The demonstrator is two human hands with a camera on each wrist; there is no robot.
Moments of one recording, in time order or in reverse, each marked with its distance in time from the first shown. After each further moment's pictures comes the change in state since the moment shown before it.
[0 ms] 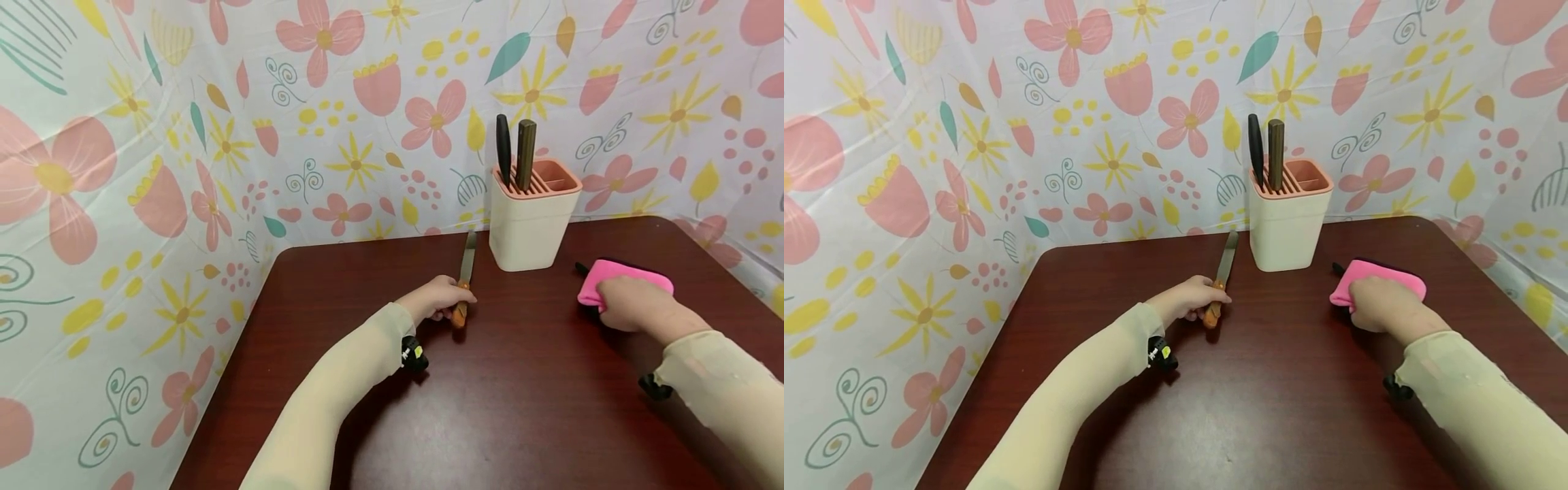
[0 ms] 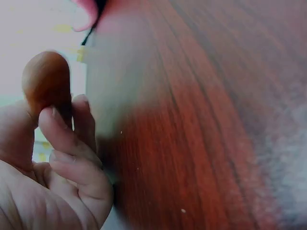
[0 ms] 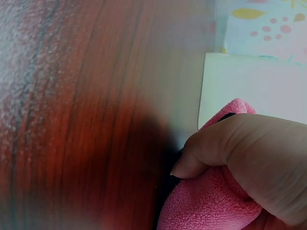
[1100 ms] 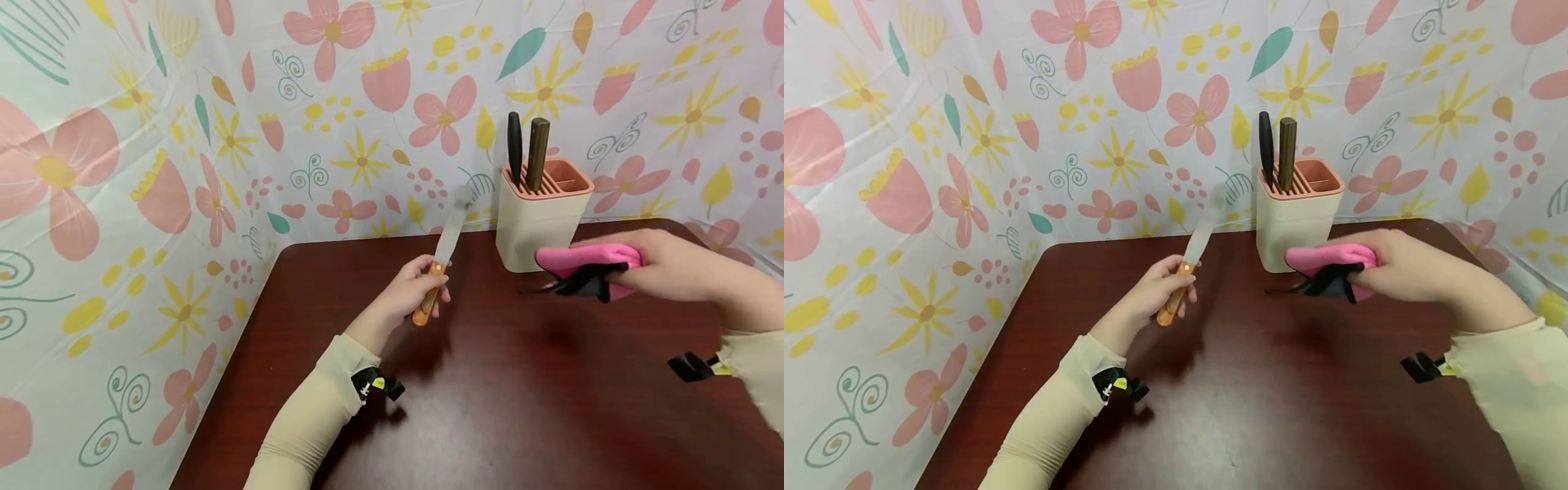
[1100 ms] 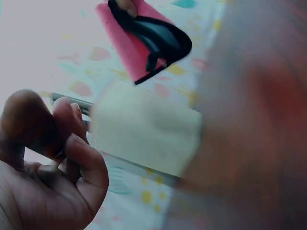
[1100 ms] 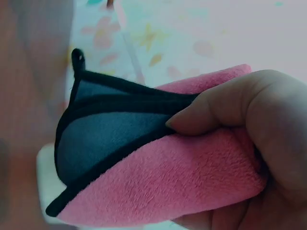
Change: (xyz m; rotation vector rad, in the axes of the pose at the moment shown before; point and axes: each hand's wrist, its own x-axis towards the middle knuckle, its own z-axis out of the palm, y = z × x) left_hand -0.098 0.010 -0.054 -0.419 -0.052 0.434; right_hand -0.023 -0.047 -0.117 0.331 0.259 -0.276
